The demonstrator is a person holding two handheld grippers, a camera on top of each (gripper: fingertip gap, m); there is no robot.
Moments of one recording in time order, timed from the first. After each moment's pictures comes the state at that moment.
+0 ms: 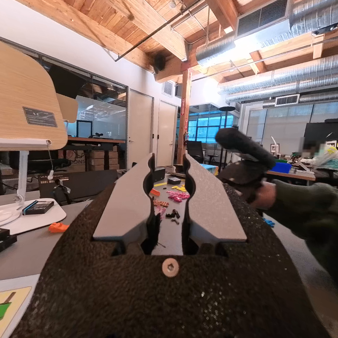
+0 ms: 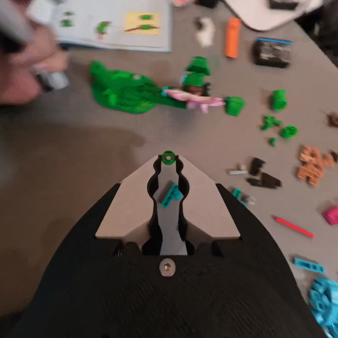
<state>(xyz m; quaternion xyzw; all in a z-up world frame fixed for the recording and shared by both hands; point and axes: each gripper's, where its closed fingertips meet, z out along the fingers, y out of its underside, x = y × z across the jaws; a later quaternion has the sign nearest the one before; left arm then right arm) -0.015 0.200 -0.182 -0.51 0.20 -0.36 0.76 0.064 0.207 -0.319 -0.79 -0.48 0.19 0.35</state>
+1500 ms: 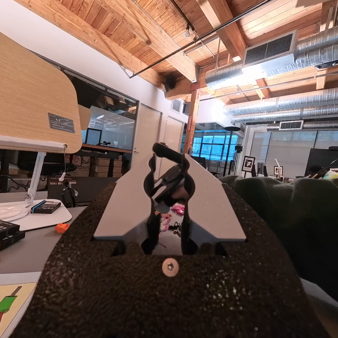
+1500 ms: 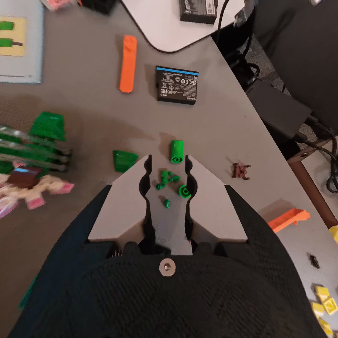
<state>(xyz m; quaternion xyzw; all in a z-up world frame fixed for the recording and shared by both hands) -0.038 0.204 -0.171 -0.49 0.14 -0.38 0.77 0.064 0.385 -0.329 -0.82 -0.46 0.10 0.32</state>
